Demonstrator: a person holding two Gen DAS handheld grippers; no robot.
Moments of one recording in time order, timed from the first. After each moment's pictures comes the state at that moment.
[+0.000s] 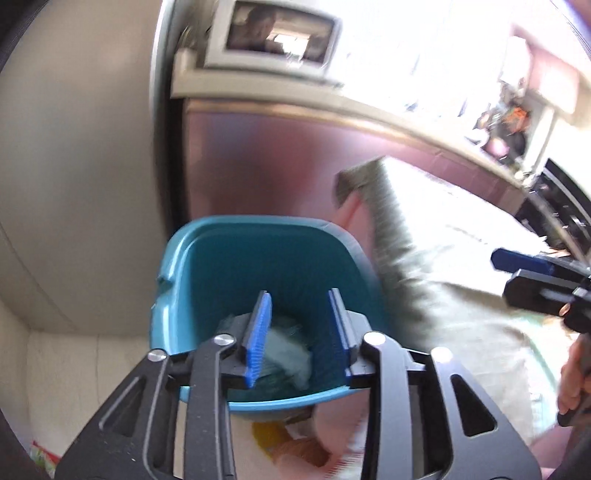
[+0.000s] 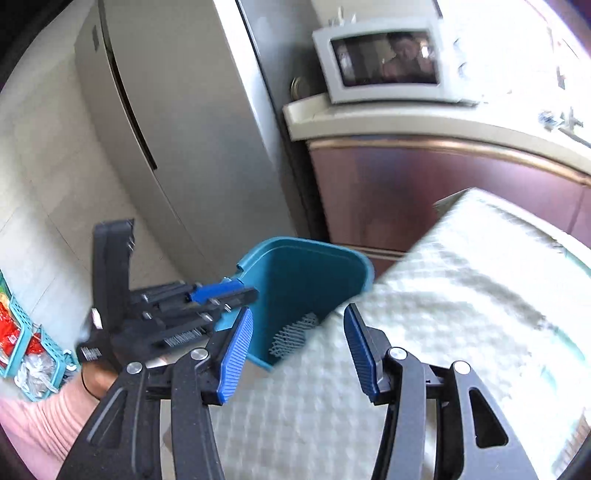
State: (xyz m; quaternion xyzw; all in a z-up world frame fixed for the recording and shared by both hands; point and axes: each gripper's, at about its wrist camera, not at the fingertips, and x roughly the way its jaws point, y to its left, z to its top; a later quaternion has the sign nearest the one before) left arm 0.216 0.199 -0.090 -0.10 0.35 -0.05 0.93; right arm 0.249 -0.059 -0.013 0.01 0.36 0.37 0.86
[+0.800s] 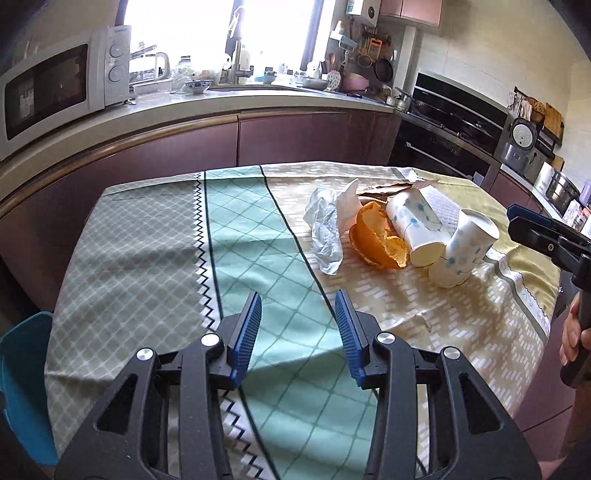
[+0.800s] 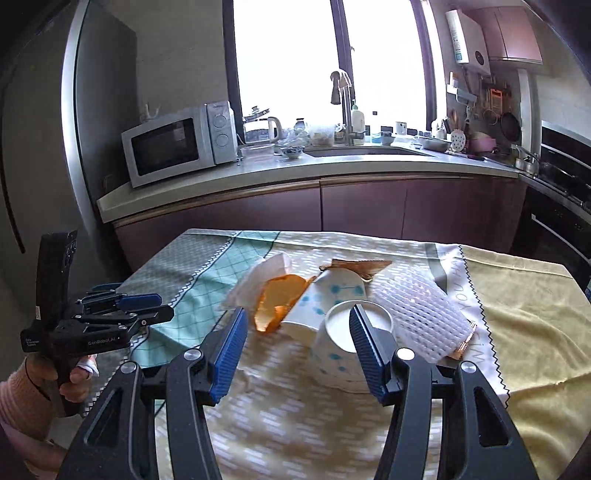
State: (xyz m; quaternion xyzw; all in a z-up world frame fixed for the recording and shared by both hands) left arm 0.256 -0.109 -0.061 0.03 0.36 -0.28 0.89; right arm 0.165 -0.356 0.013 0.03 0.30 0.04 0.95
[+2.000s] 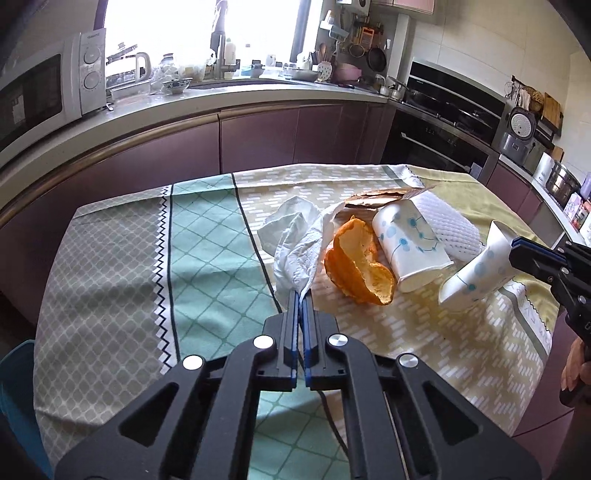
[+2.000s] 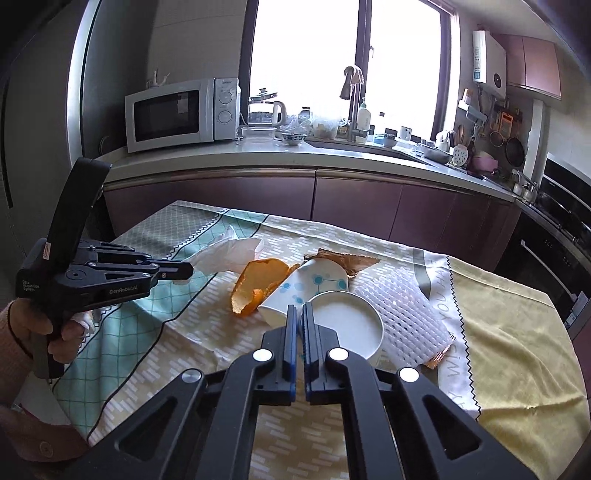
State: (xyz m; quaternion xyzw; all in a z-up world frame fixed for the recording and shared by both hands) left arm 0.274 -0.150 -0.051 0.04 0.36 -0.29 0.89; right arm 0.151 -0.339 0.018 -0.04 0.31 0.03 0.95
